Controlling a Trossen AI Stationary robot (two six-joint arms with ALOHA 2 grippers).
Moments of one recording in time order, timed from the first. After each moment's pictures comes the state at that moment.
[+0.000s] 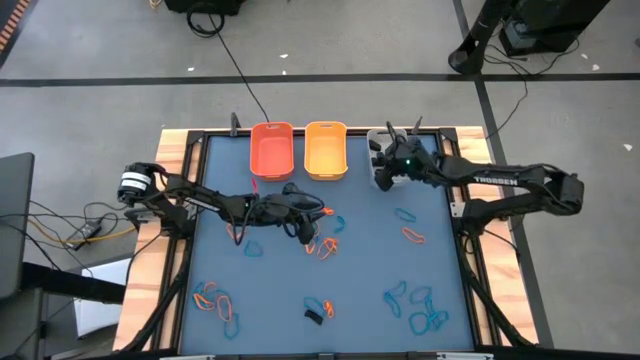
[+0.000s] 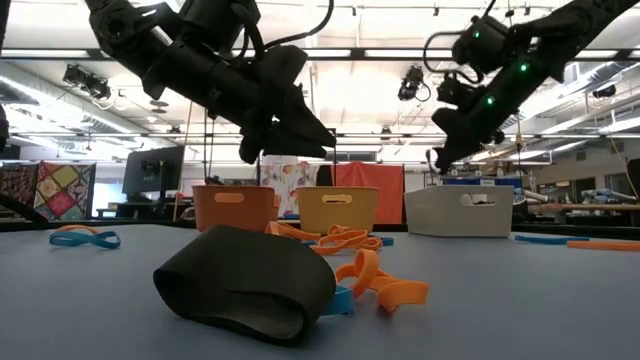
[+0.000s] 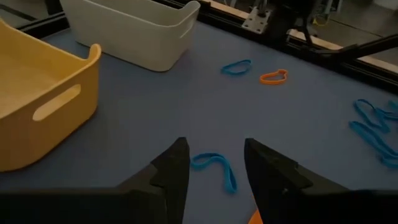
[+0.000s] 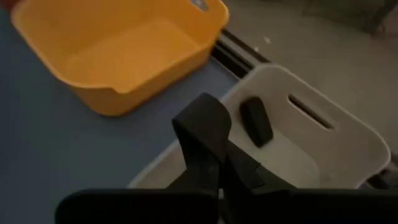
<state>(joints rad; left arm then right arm) -0.04 1.61 0.71 0.50 -0.30 -0.37 -0.48 1.15 0.60 -0.17 0.32 0.13</state>
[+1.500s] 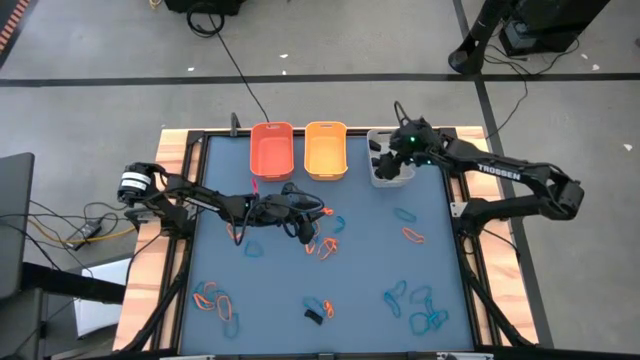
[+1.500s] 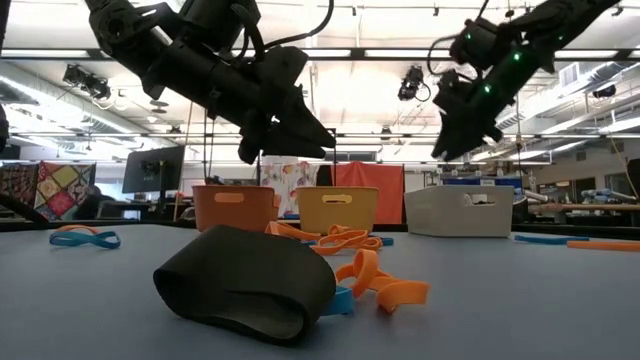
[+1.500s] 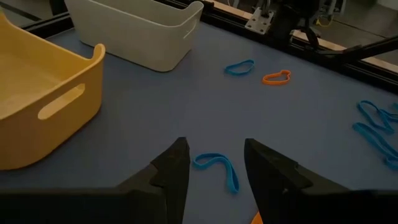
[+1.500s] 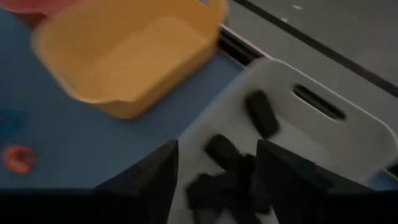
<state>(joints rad) -0.04 1.61 0.71 0.49 -0.31 -0.37 -0.63 1.16 0.75 -0.35 0.04 0.15</state>
